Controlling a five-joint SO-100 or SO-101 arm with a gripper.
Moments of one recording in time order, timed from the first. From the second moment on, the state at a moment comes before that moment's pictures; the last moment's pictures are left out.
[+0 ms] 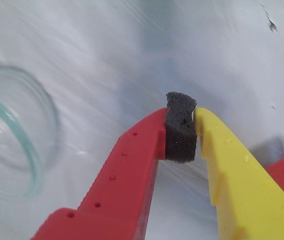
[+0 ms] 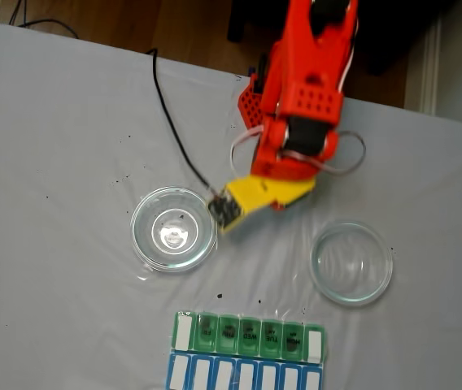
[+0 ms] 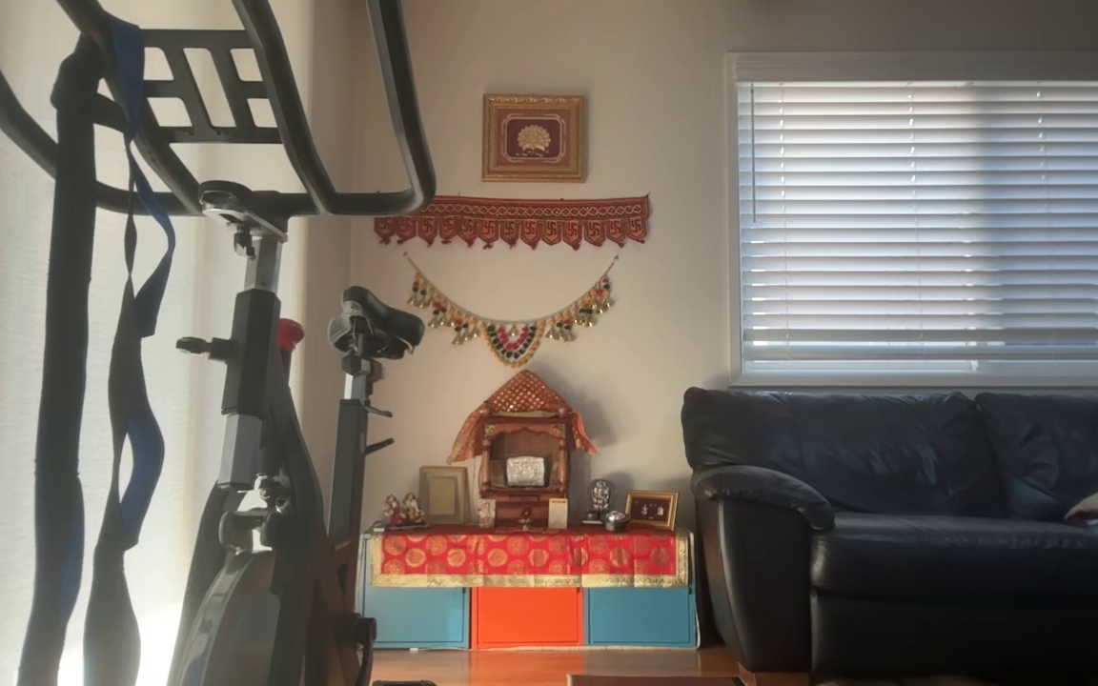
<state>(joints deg) 1.0 165.3 149.2 81.9 -44.4</state>
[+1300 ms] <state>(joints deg) 1.6 178.9 168.4 82.4 -41.7</state>
